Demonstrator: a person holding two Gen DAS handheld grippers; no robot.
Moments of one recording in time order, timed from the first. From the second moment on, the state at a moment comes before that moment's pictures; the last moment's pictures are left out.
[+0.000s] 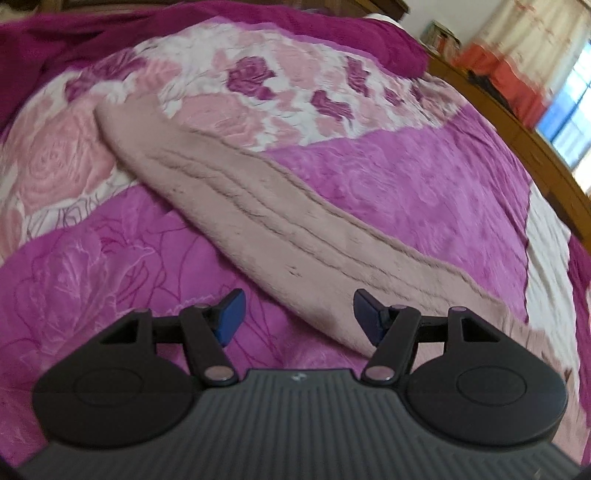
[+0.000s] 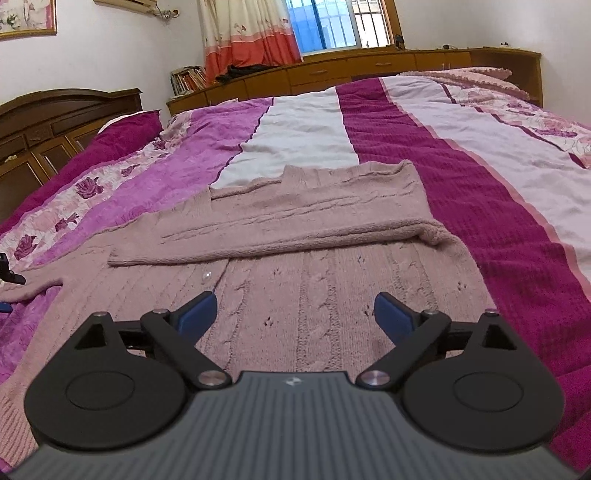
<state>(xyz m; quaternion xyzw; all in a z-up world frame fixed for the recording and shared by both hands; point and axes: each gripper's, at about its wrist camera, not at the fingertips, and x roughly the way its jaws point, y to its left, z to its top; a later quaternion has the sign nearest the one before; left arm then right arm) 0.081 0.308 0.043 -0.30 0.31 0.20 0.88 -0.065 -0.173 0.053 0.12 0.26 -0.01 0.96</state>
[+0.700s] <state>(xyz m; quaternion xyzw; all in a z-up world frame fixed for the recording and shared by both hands) 0.113 0.374 0.025 -0.35 0.24 0.22 0.88 -0.054 -0.178 0.044 0.12 0.27 -0.02 0.95</state>
